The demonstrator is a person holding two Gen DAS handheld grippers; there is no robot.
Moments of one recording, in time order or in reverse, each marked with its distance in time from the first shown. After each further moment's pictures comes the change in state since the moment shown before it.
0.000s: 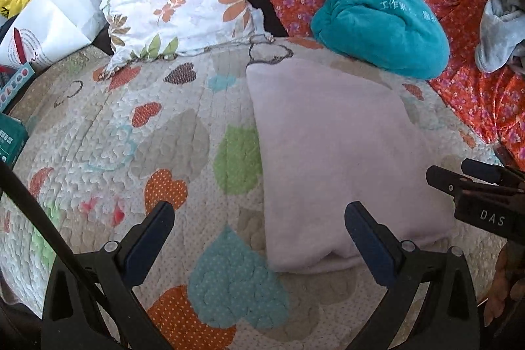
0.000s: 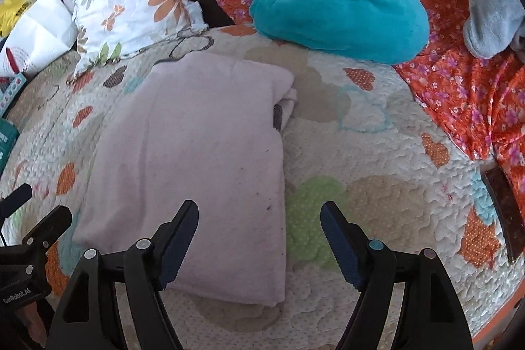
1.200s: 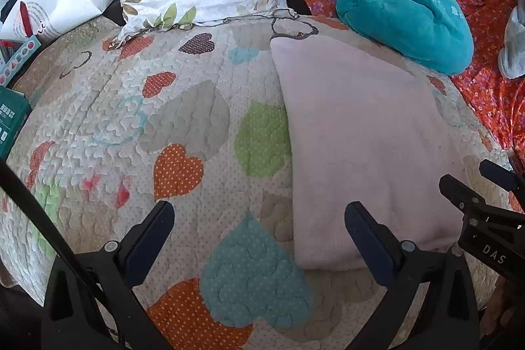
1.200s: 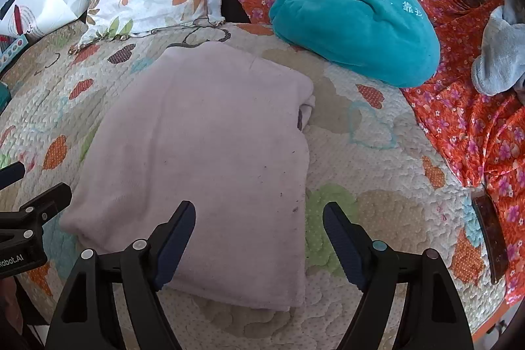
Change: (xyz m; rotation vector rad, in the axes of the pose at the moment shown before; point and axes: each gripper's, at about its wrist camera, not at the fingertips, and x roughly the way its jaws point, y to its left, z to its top) left arm 0.019 0.018 -0.006 -0.066 0.090 0.035; right arm 0.005 0.034 -0.005 -0.126 -0.018 -0.076
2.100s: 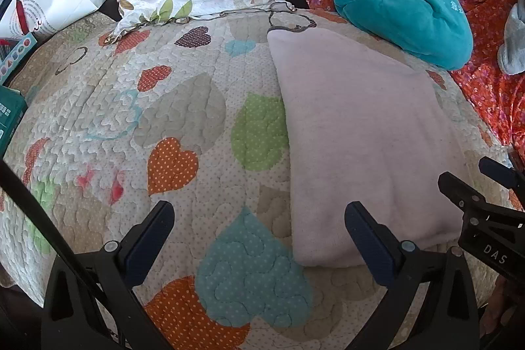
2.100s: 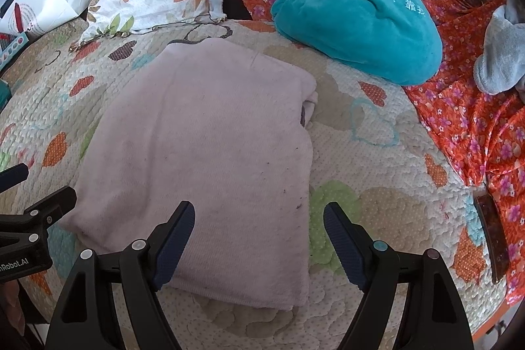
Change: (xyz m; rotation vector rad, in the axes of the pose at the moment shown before) left arm 0.006 0.000 -0.002 0.005 0.025 -0.011; right arm 0.005 -0.001 -0.001 -0.013 0.007 0.011
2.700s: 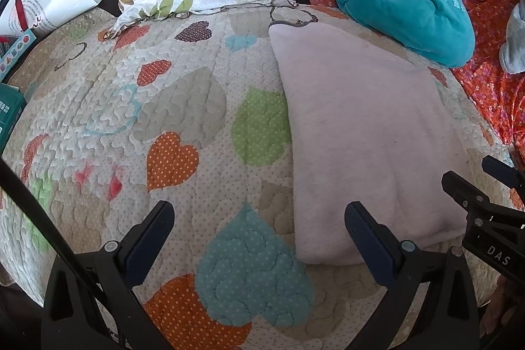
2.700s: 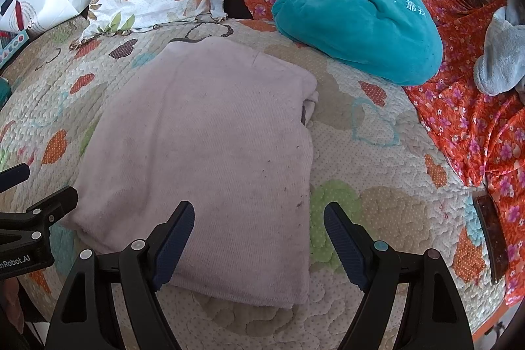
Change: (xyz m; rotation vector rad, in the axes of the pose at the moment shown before) left arm 0.004 0.002 -0.003 -0.008 0.015 0.001; right arm 0.000 0.000 -0.001 -0.006 0.000 0.000
